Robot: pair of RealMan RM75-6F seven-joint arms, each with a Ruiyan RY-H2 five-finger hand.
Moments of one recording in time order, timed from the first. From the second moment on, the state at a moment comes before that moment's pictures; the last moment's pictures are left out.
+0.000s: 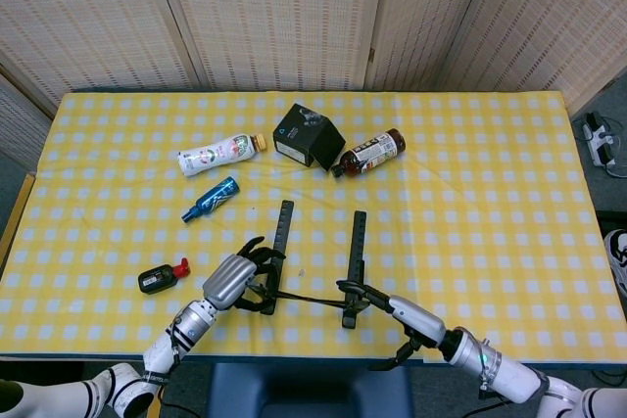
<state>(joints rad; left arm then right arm) -0.62 -1.71 -0.02 -1.31 1.56 1.09 -0.24 0.60 -1.39 -0.28 -1.46 -1.92 1.38 1.11</state>
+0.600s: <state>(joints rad) -0.62 -1.72 -0.02 -1.29 1.54 1.08 -0.21 0.61 -1.40 -0.29 -1.44 -1.92 1.37 1.13</state>
